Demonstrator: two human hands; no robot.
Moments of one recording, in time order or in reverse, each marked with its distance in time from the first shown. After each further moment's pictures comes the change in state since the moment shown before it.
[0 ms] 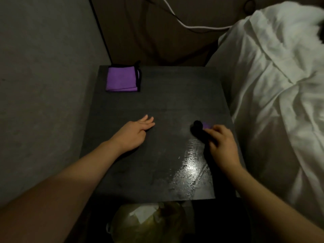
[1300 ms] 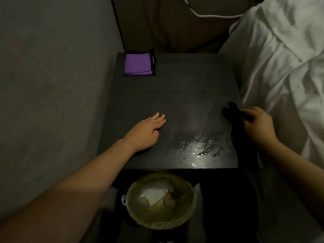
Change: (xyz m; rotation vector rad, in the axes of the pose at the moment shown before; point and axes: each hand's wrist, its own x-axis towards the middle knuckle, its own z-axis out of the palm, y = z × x) left_hand -0.066 0.003 0.030 0.125 0.009 0.037; right_hand -0.007 0.006 -0.059 -0.047 -0.059 0.113
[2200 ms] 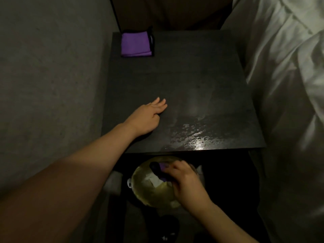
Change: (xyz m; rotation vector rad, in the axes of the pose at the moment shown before) left_hand -0.007 0.000 0.000 -0.040 -0.055 -0.034; right_hand -0.195 -0.132 0.078 0.325 -0.406 -0.299
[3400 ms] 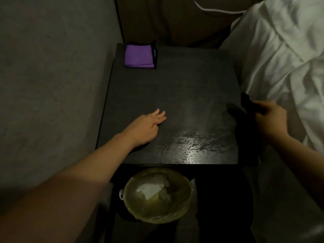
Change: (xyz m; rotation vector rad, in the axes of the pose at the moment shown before) left_hand -0.002 -0.002 -0.003 -0.060 0.009 -0.001; right_hand 0.091 0.135 -0.201 -0.353 0.483 0.378
